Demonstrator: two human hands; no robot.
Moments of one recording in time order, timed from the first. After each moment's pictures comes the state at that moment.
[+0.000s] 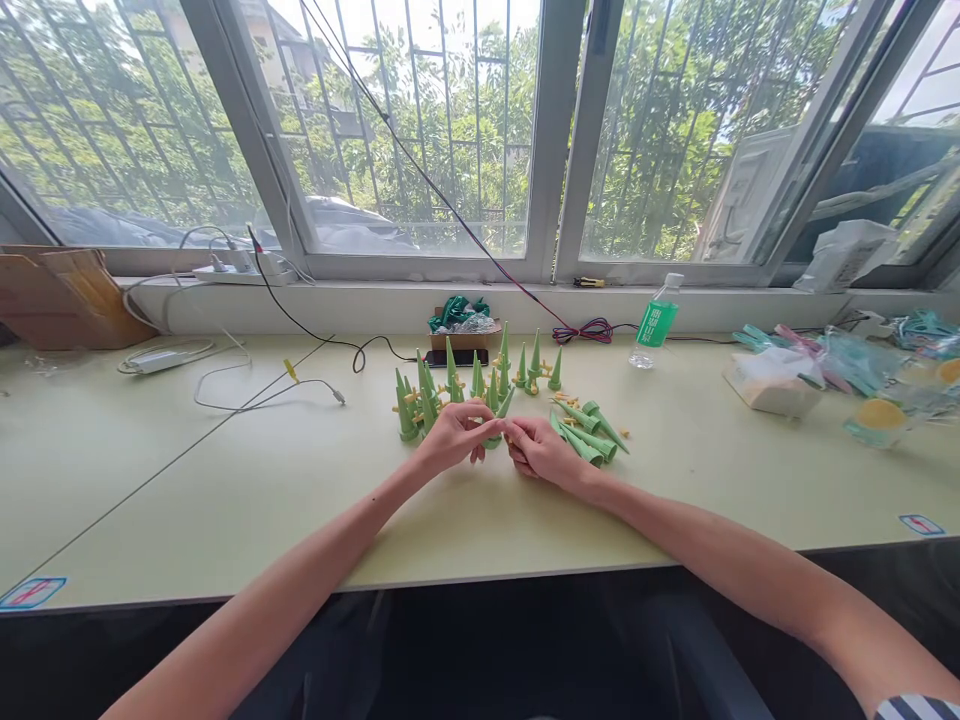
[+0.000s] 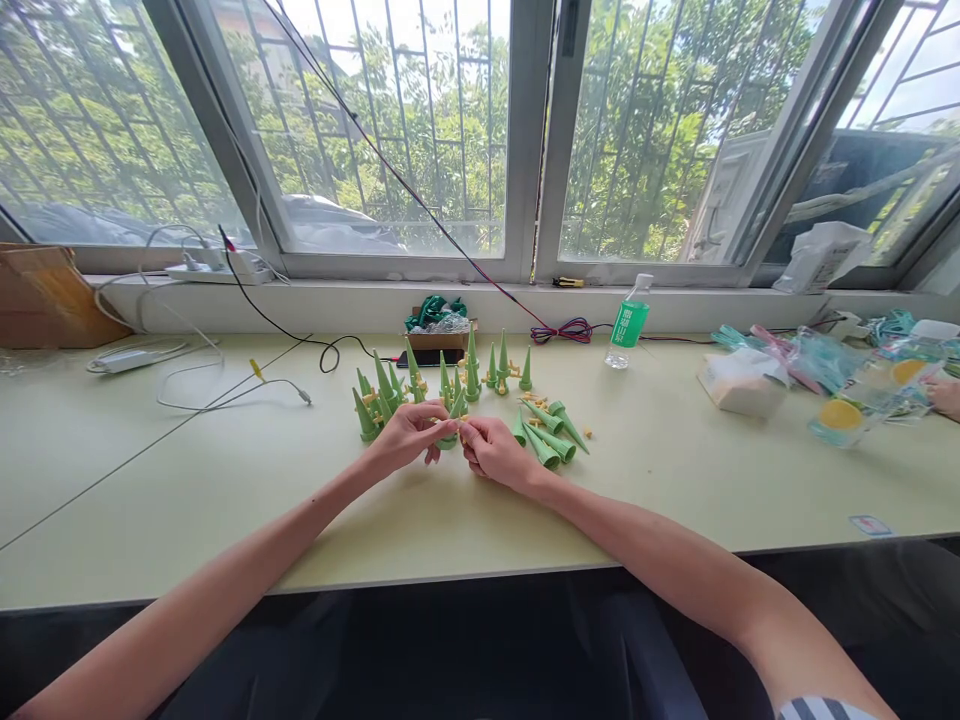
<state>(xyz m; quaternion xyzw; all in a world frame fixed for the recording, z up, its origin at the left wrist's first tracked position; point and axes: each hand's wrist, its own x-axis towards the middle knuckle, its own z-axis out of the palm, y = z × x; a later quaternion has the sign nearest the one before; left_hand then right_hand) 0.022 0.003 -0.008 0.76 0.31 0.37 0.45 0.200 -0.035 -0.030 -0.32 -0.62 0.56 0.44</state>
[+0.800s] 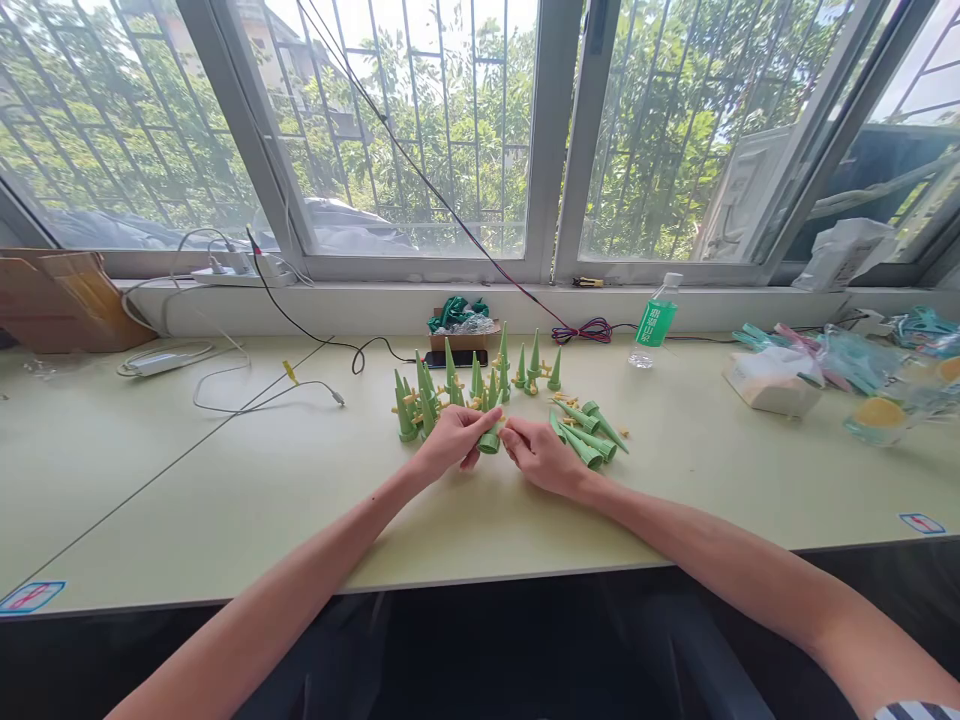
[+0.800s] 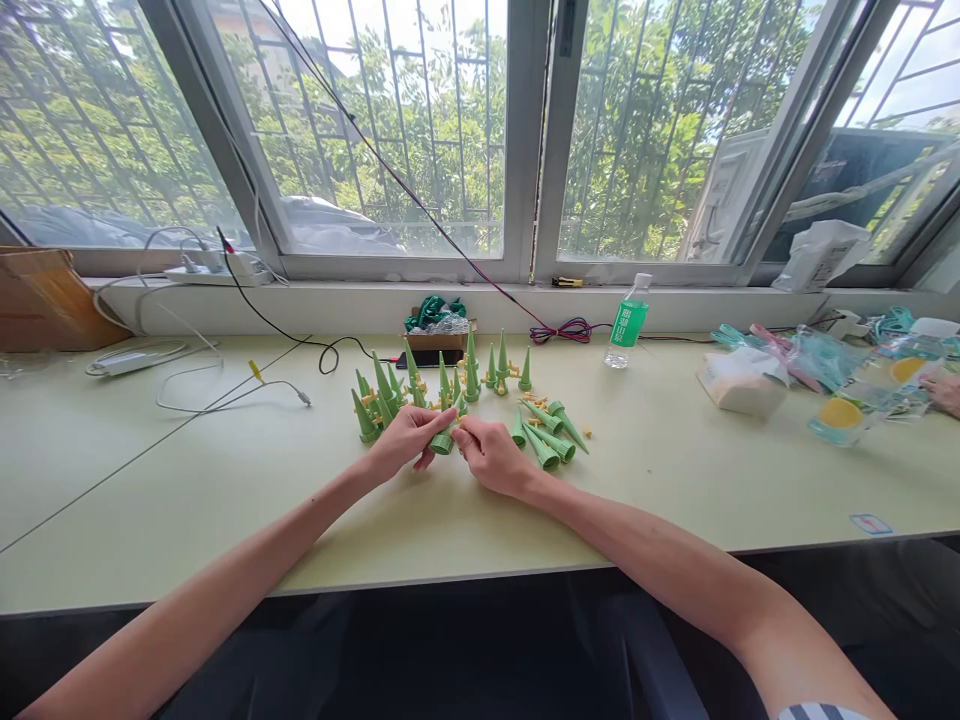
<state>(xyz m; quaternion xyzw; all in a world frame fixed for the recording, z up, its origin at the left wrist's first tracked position) 0.026 -0.003 -0.003 0.71 0.38 0.34 0.49 0.200 -0.044 -0.021 -0.38 -0.75 0.31 0.45</state>
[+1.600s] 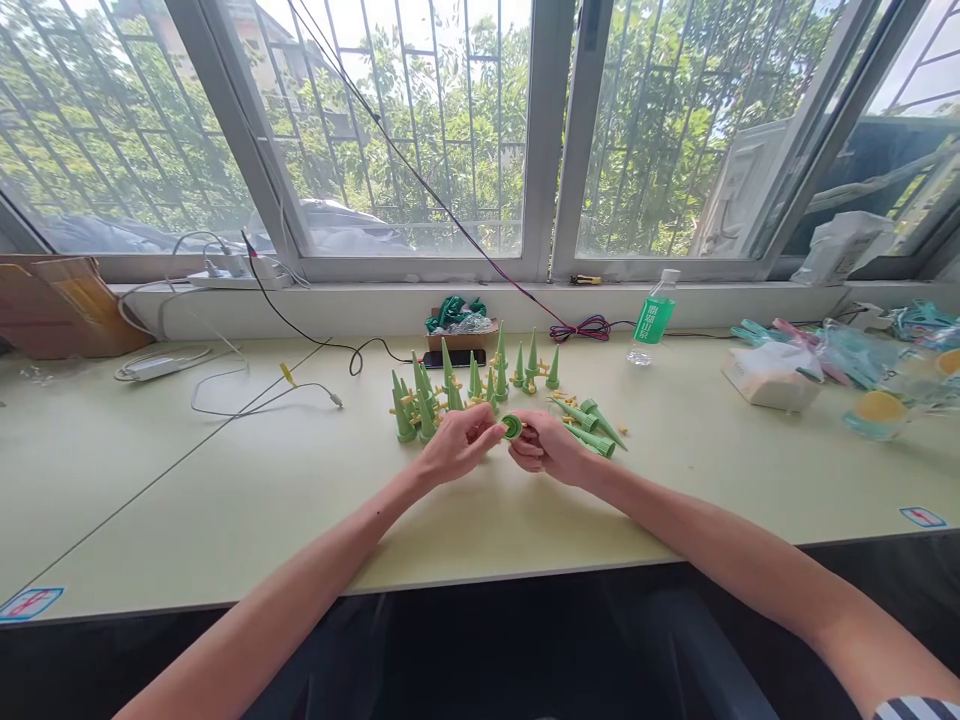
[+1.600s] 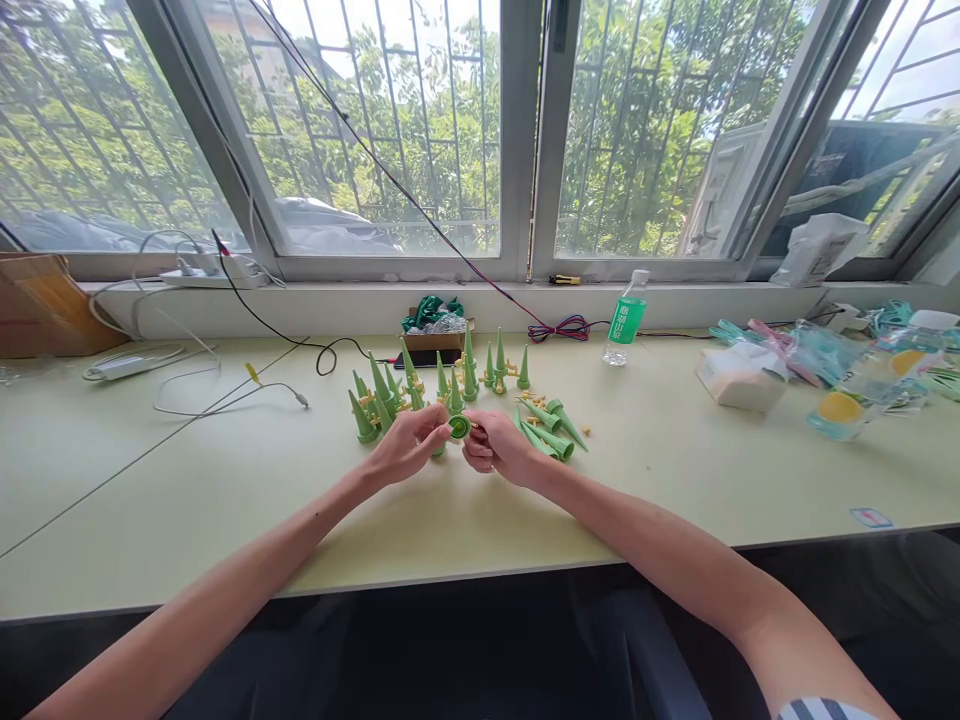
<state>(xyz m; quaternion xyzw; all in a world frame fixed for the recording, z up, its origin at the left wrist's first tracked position) 0.026 -0.005 -0.006 0.85 0.28 0.36 0.26 0.205 -0.036 -0.006 -0.31 -0.47 0.72 0.42</state>
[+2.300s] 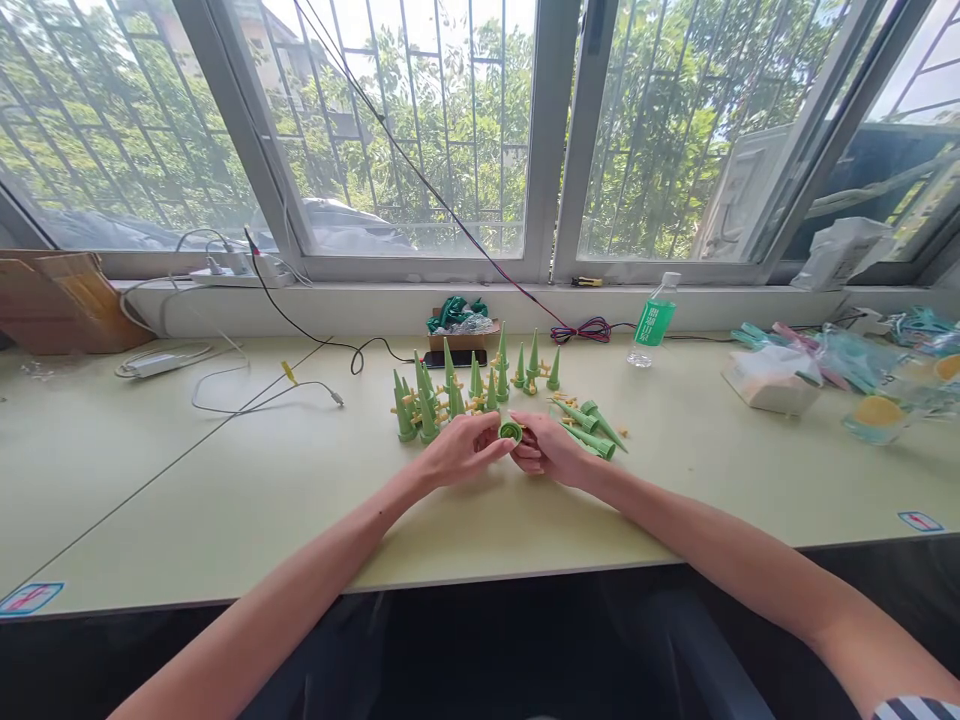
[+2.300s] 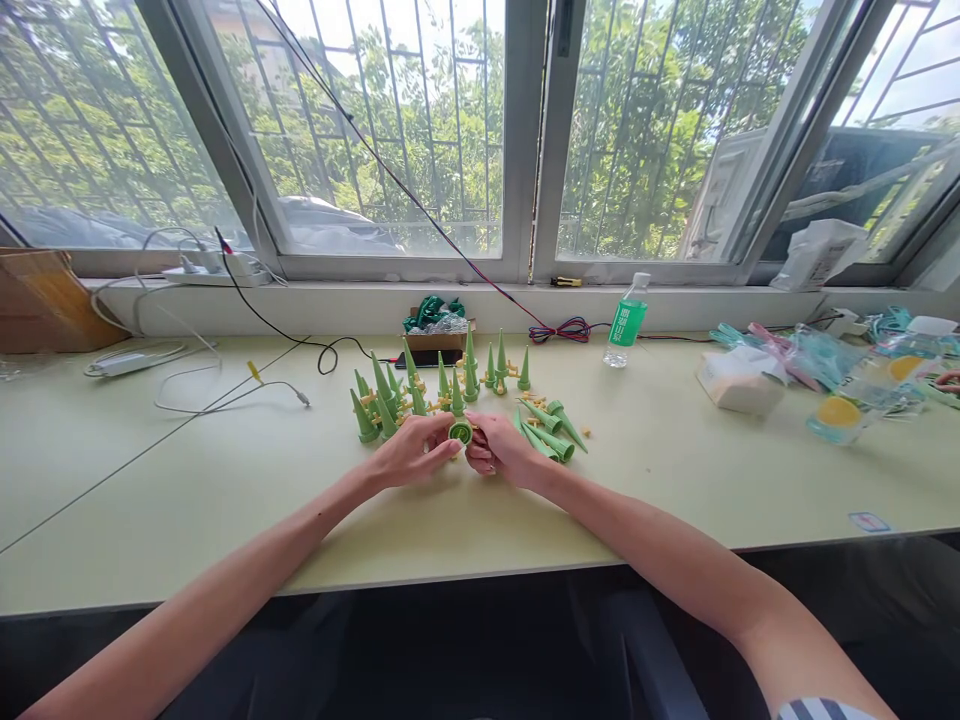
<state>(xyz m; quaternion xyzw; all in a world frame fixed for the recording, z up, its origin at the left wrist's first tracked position) 0.025 -0.007 -0.004 0.90 0.28 0.28 0.20 0.205 -0.031 -0.017 -0.32 -0.46 0.72 0.41</state>
